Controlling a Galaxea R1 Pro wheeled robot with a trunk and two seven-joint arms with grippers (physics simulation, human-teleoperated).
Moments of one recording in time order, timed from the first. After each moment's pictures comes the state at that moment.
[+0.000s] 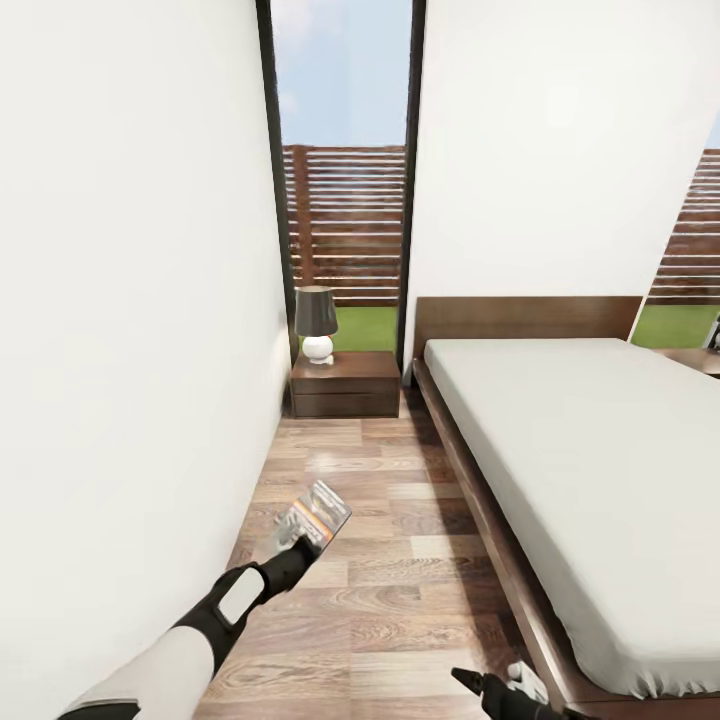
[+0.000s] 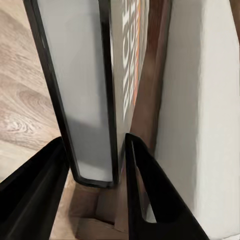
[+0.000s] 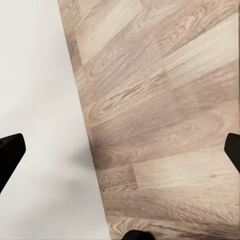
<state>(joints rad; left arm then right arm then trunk) -0.69 -0.10 0.07 -0.32 0.70 0.31 -0.27 -0.54 -0.16 -0.34 0.05 -0.21 0.19 0.73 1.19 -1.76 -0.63</state>
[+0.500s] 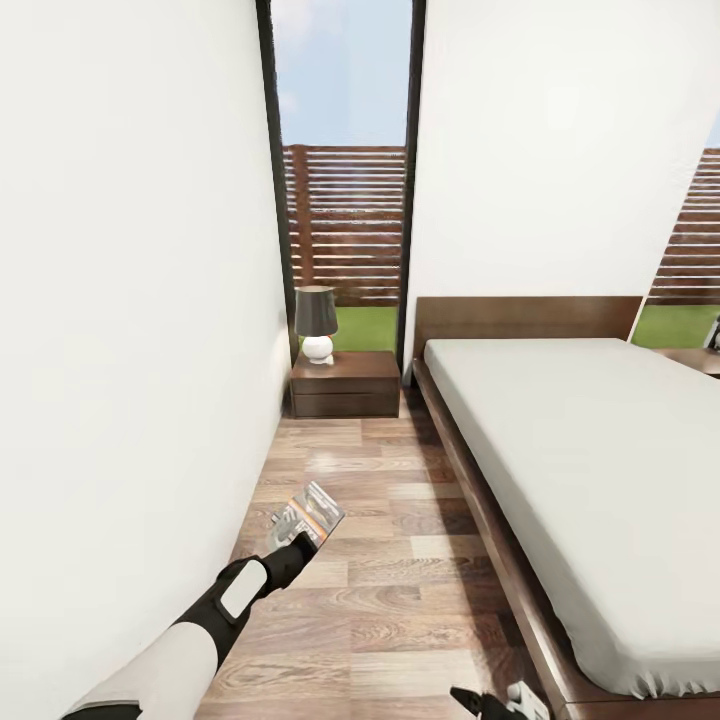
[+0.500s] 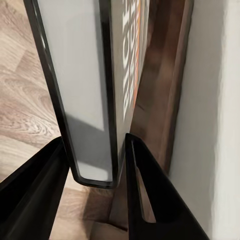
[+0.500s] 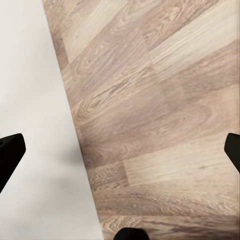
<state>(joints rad) -0.69 -0.11 0.07 -0.37 0.71 0.32 -0.15 -0.50 -0.13 -0.34 0.05 -0.23 0.15 0.68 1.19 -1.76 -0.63</state>
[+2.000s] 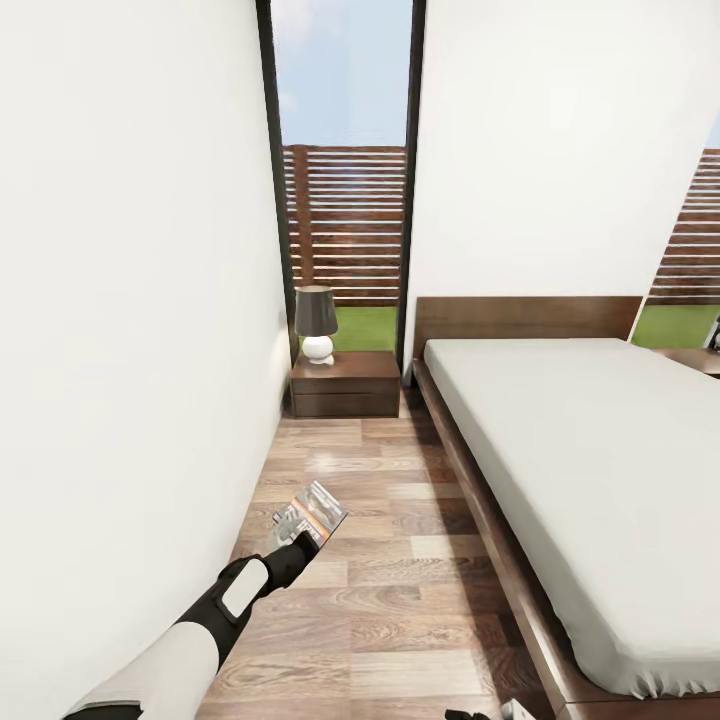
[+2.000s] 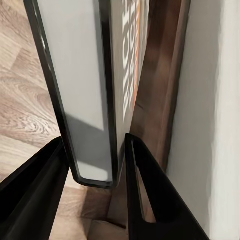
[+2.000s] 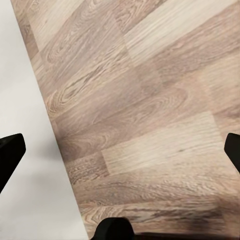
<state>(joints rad) -0.69 -0.11 0.07 -0.38 0.71 0.33 -0.15 -0.47 -0.09 -0.34 0.05 -0.22 0.13 0.54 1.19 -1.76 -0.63</state>
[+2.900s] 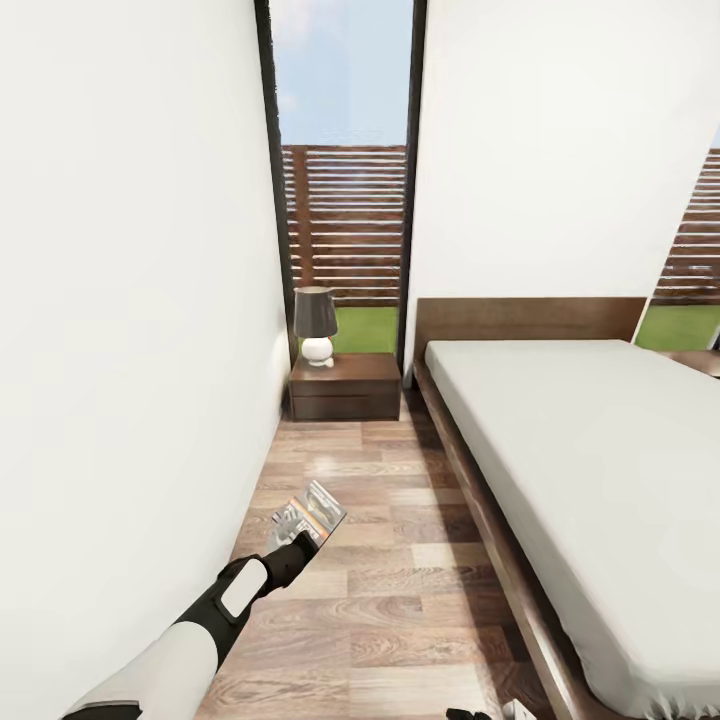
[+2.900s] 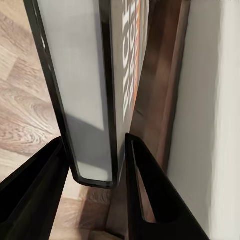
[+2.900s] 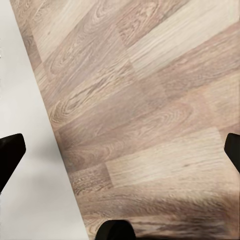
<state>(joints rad) -0.69 -0.11 0.07 -0.38 0.71 0.33 -0.15 -0.47 -0.09 -0.34 0.05 -0.23 0.13 0.54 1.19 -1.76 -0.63</state>
